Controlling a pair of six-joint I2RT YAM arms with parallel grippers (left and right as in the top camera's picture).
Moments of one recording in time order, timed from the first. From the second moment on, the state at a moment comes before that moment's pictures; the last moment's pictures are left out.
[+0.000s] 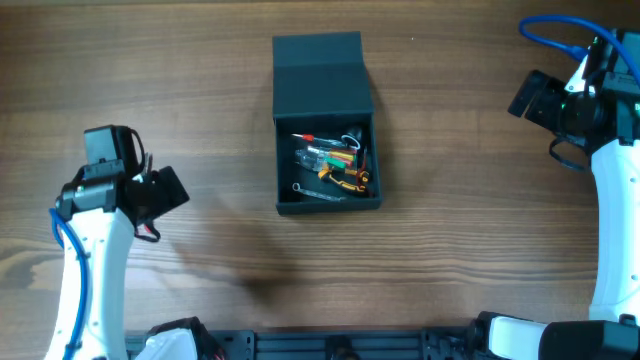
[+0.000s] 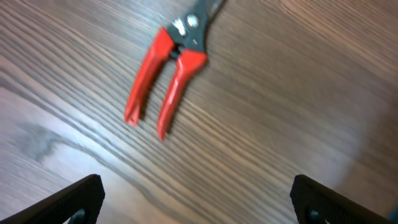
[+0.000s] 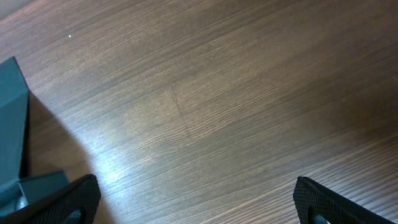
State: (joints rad) left arm 0.21 1.27 0.93 -0.95 -0.16 -0.31; right arm -0.20 1.47 1.48 -1.03 0.05 0.27
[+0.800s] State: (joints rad) left arm 0.29 1.56 0.93 -0.77 -0.04 0.03; right arm -0.20 1.47 1.48 -1.04 0.05 0.26
